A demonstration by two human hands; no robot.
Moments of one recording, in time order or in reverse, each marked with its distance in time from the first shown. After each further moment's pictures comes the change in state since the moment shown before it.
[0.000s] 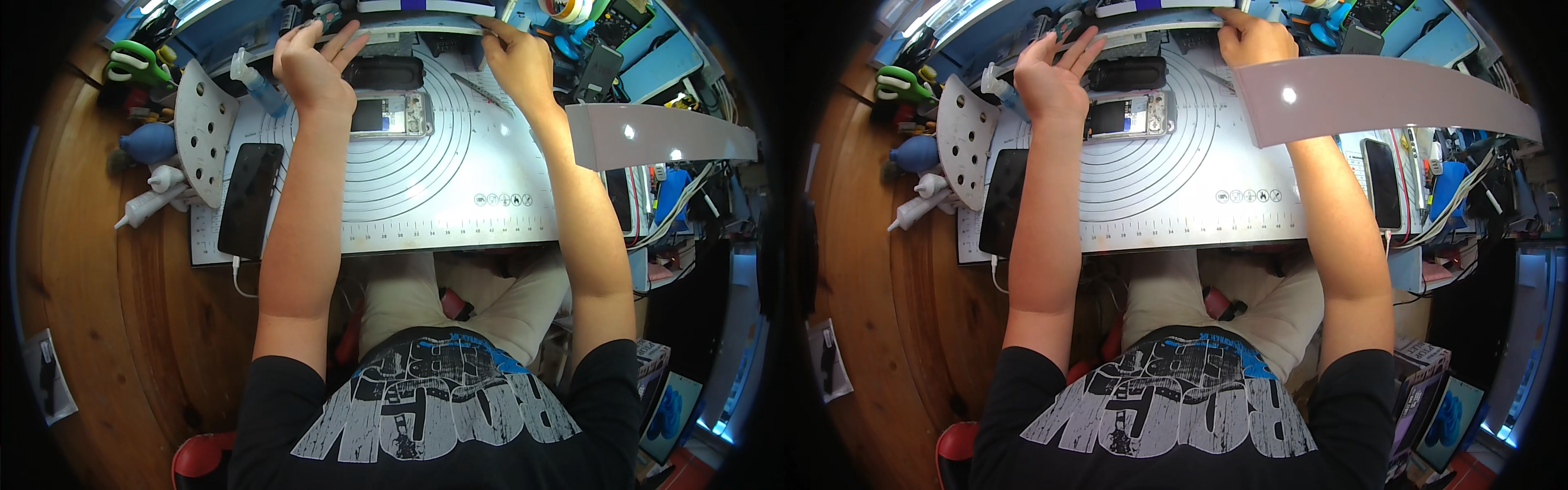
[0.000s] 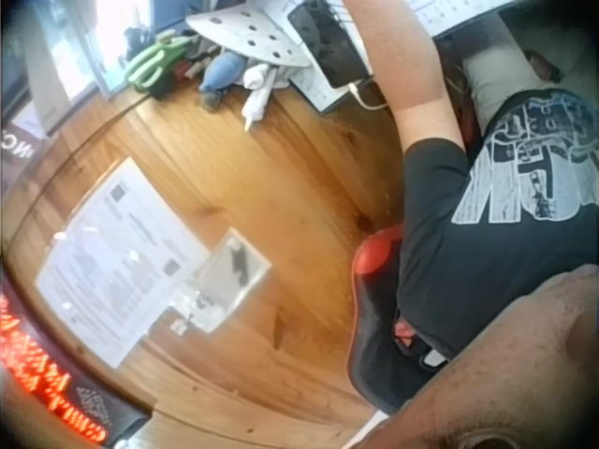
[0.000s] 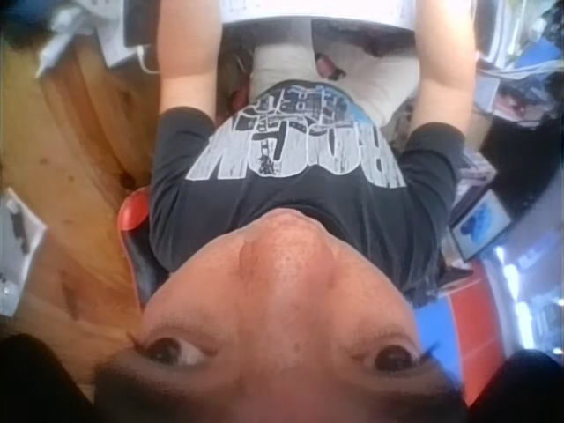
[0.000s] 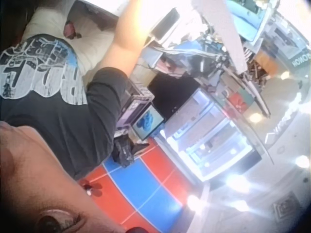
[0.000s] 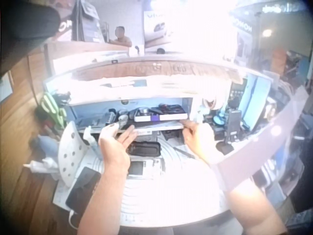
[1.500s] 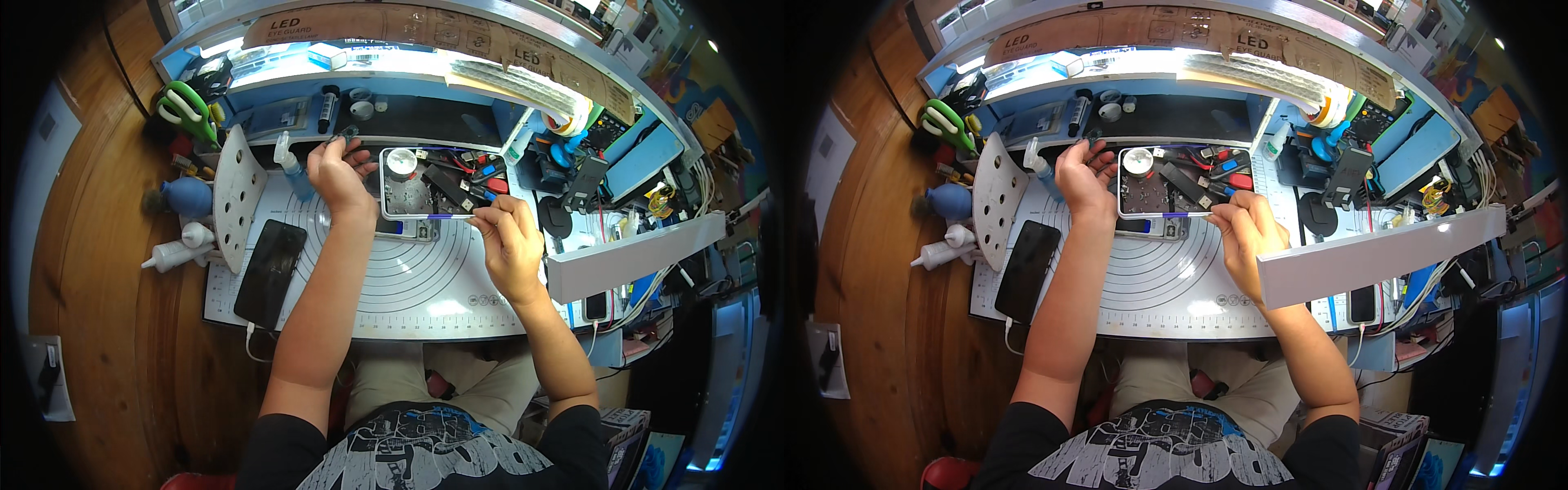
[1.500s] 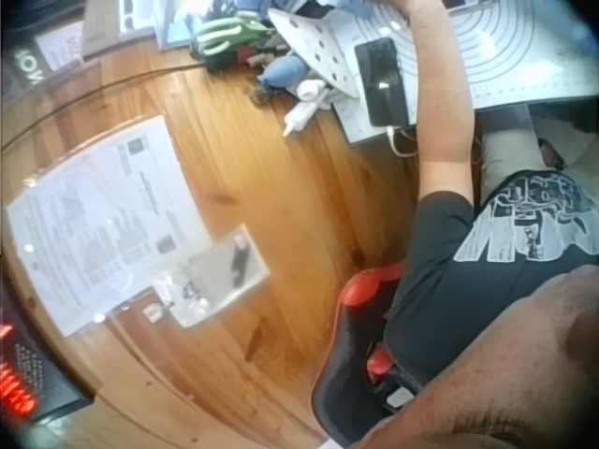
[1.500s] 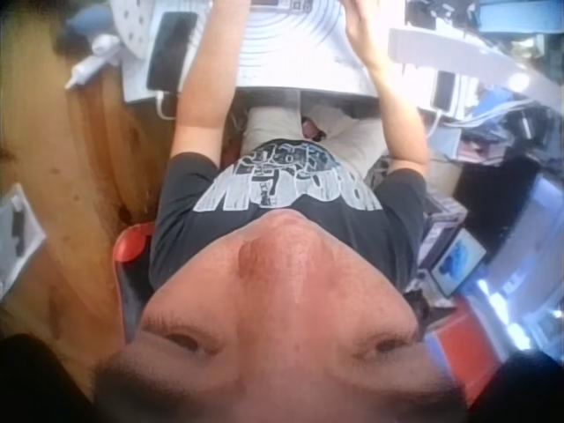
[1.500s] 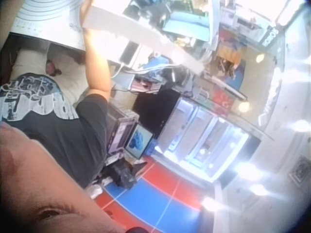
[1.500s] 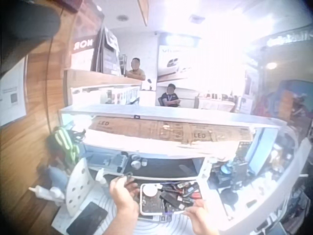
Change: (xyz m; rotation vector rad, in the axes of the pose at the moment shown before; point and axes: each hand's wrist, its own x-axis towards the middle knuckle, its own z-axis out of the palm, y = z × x) left_hand 0.001 -0.003 -0.003 0.059 0.377 -0.122; right_hand -0.069 -0.072 -0.056 0.216 0.042 -0.257
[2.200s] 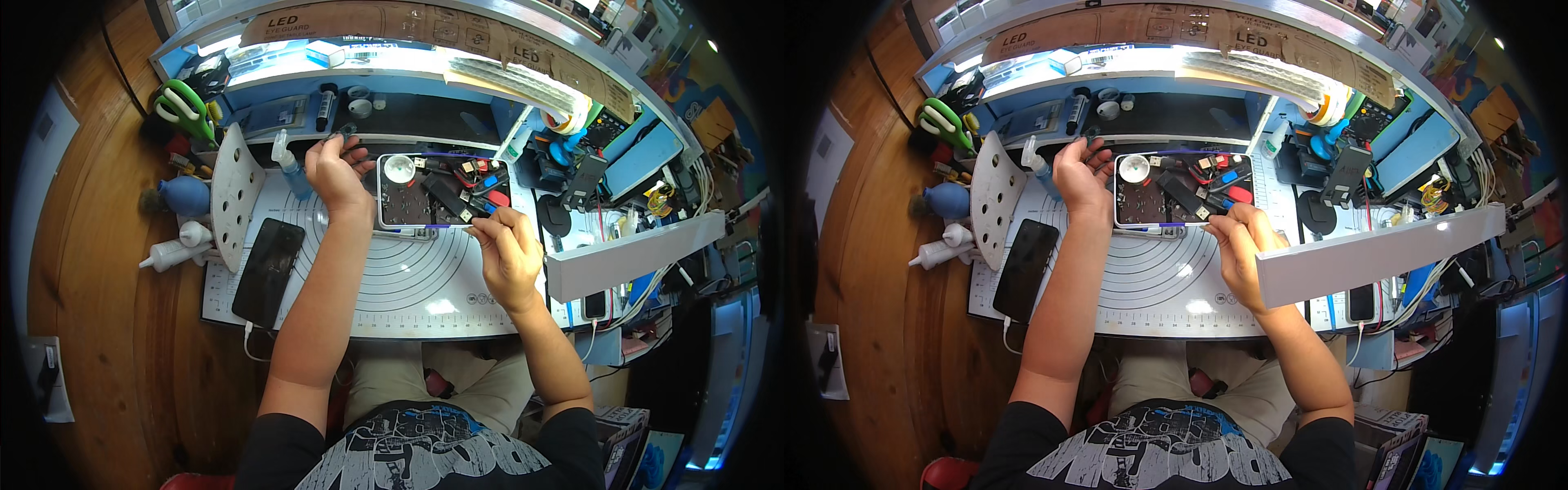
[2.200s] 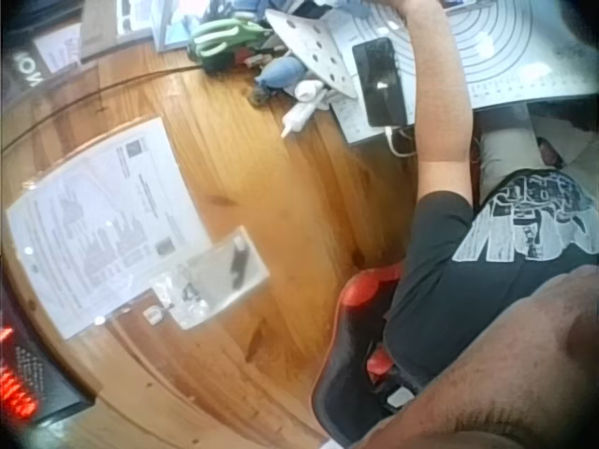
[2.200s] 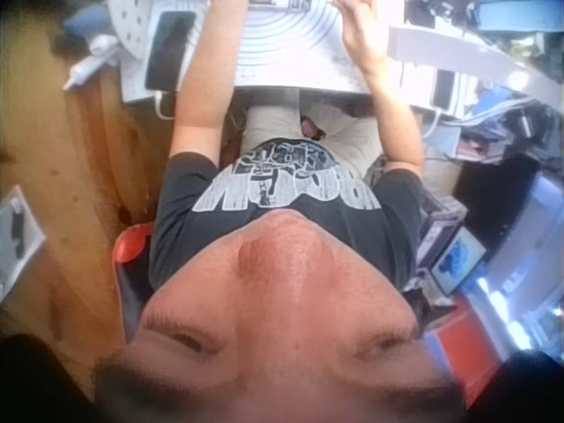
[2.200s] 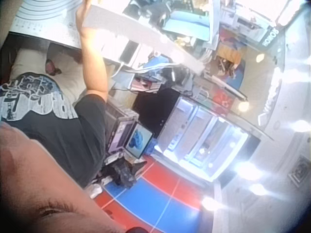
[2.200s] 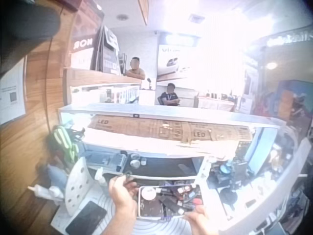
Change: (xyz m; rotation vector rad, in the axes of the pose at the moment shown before) left_hand 0.001 -0.001 0.000 0.010 0.005 0.002; right_hand -0.011 -0.005 -0.003 -0.062 0.034 -0.063
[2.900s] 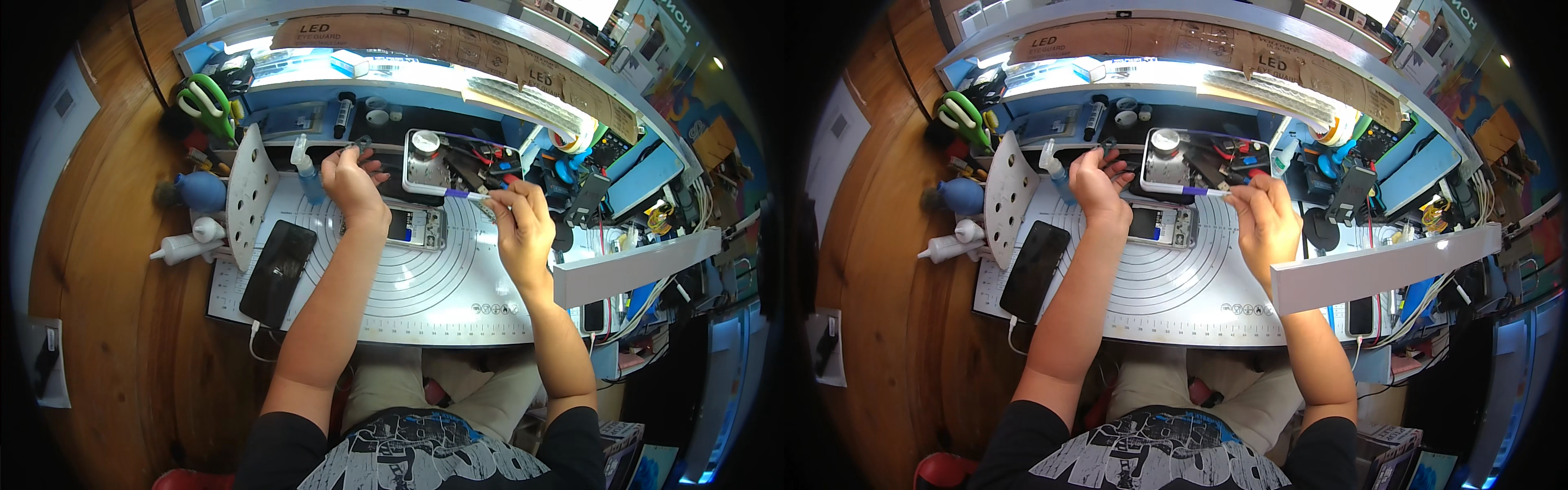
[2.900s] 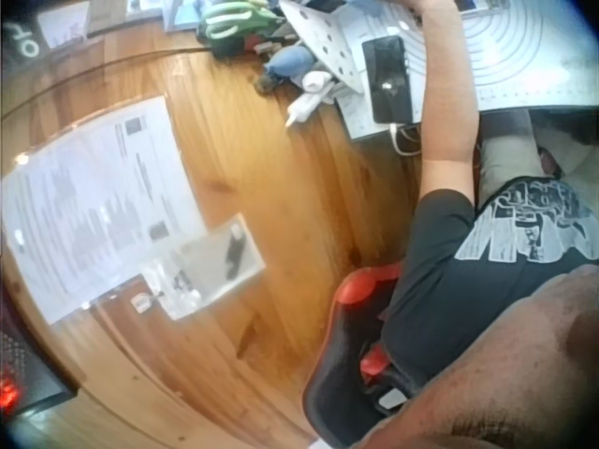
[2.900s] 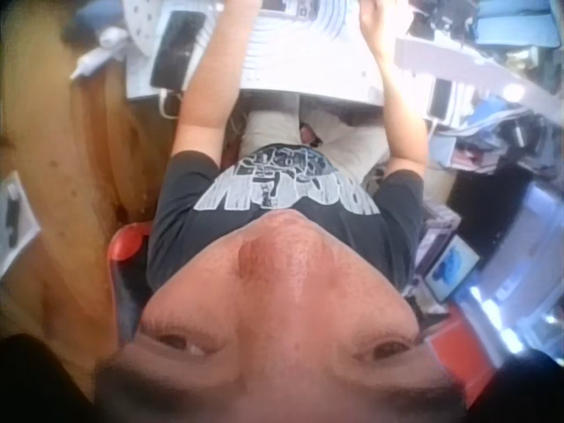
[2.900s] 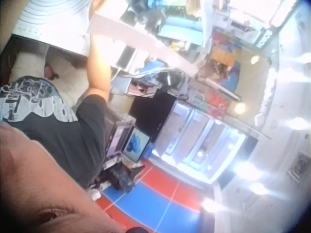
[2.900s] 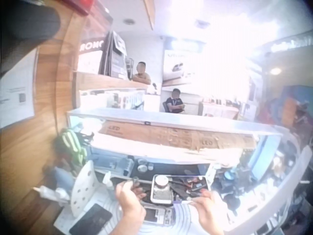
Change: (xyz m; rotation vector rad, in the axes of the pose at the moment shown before) left_hand -0.002 -0.001 0.000 0.041 0.037 -0.007; right_hand 0.035 0.022 0.014 0.051 0.059 0.090
